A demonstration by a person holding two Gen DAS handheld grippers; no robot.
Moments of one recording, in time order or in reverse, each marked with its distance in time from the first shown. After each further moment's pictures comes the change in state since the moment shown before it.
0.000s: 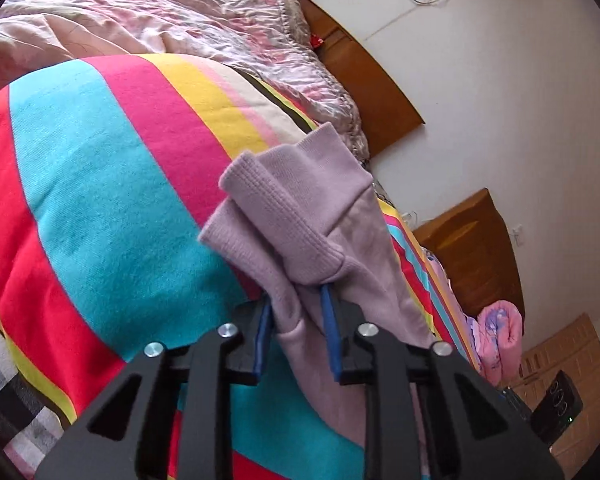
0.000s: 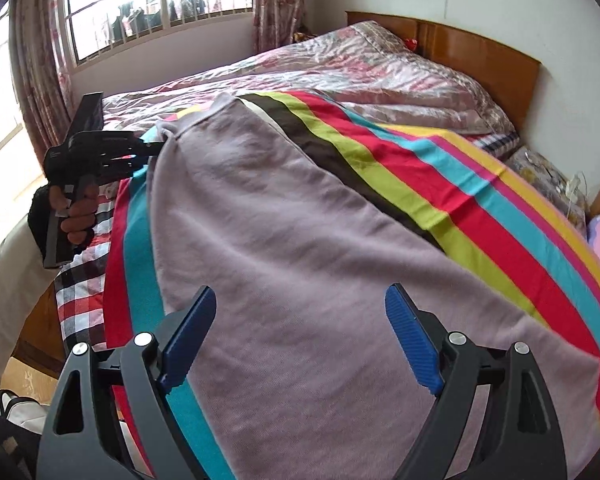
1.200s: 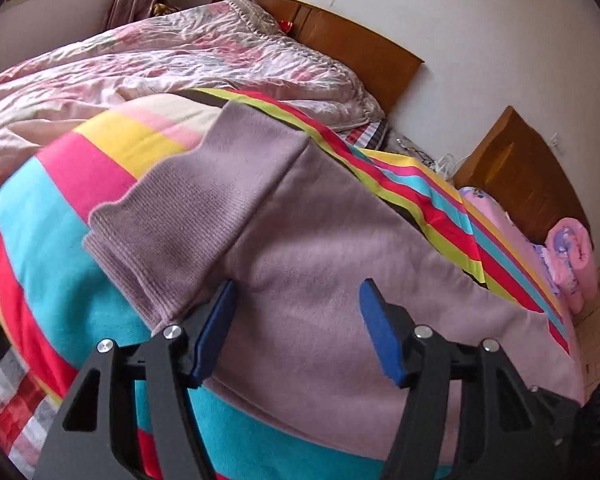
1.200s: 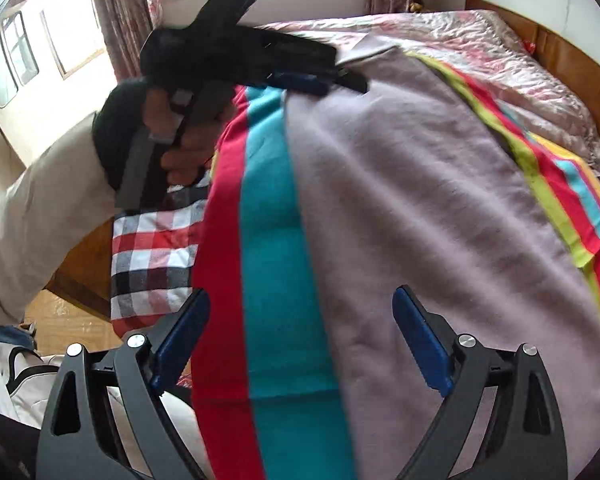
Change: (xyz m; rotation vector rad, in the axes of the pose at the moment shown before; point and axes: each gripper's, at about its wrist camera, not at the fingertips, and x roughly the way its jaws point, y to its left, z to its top) left arm 0.034 -0.057 -0.013 0.319 0.042 0.214; right arm 0.045 0.093 0.019 -0.250 0.105 0.234
